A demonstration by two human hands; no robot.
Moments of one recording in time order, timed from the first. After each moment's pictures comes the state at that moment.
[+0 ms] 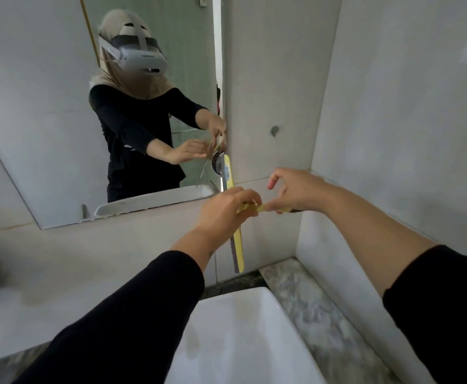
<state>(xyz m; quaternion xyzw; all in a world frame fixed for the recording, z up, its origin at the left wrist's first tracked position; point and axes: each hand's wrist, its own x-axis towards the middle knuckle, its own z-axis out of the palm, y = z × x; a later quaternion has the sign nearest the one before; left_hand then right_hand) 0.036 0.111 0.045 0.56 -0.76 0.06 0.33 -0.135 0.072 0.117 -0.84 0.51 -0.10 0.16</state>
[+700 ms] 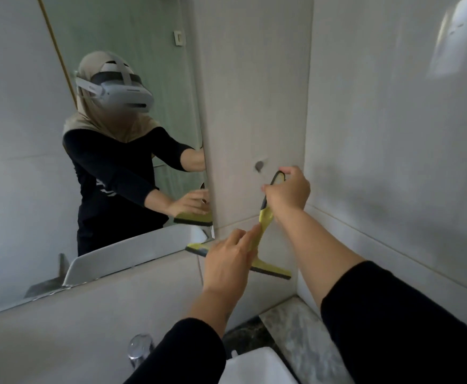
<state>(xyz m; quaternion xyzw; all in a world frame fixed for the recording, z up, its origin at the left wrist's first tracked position) 0.013 0.062 0.020 0.59 -0.73 0.16 0.30 -0.094 -0.020 0.119 -0.49 0.57 -0.58 0.30</state>
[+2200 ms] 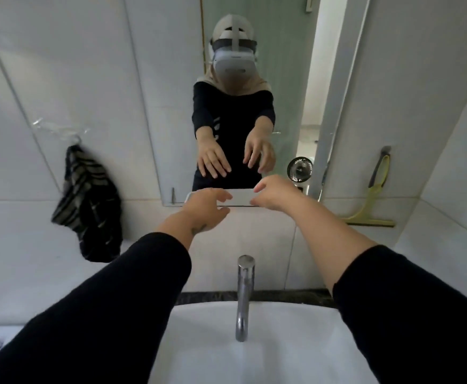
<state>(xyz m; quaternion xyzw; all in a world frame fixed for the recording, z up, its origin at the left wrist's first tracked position) 0.197 0.218 0.084 0.80 -0.54 -0.05 0.25 0.059 0.127 0.128 -0.88 0.42 -0.10 0.20</state>
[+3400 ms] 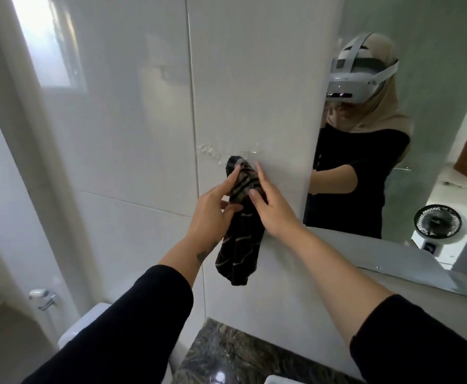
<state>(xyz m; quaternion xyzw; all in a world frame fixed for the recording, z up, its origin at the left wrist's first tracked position) 0.389 0.361 0.101 0.73 -0.40 0.07 0.54 0.328 0.235 0.110 -0.84 0.04 -0.27 0.47</state>
